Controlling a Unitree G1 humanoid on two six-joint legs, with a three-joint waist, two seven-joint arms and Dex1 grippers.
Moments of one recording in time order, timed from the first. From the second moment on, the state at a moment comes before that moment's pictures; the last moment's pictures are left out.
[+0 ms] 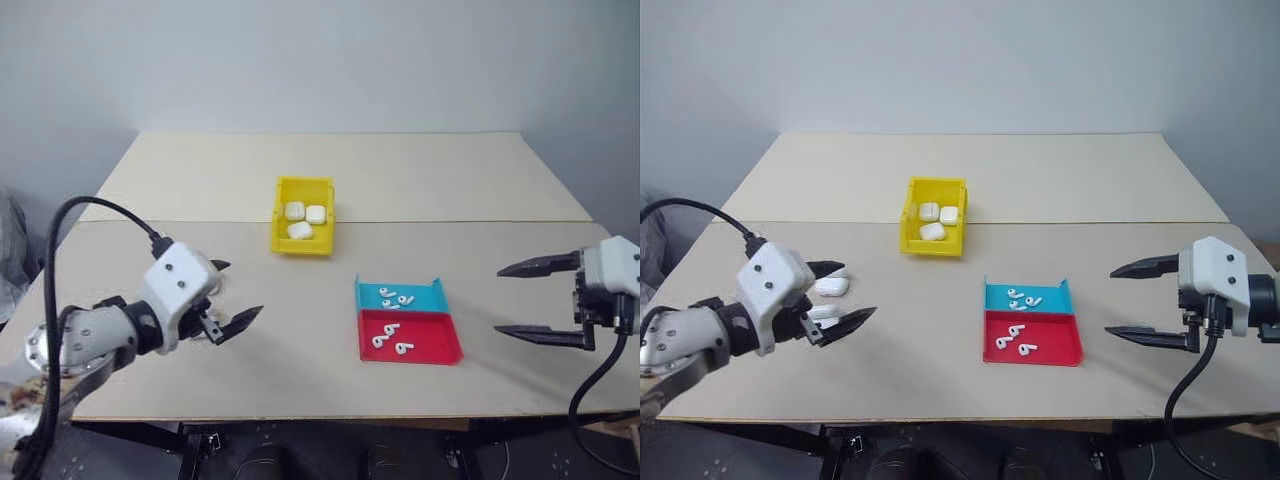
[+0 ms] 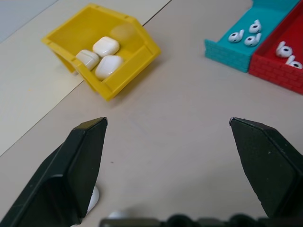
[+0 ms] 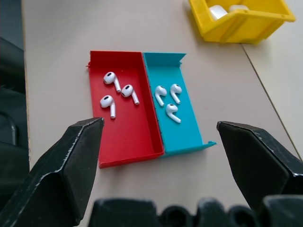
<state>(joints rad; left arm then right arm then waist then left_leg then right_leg) -0.30 0.90 0.24 -0.93 -0.67 1.28 -0.39 -0.10 -1.14 -0.40 -0.16 0.51 0.18 1.42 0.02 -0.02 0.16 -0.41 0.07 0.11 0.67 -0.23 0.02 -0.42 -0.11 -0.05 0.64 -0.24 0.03</state>
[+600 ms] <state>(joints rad) -0.34 1.09 0.08 -0.60 -1.89 1.16 1.15 -0.12 -1.14 -0.32 -0.14 0.47 0.21 1.40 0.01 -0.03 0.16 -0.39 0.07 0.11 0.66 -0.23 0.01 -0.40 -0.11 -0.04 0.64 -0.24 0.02</state>
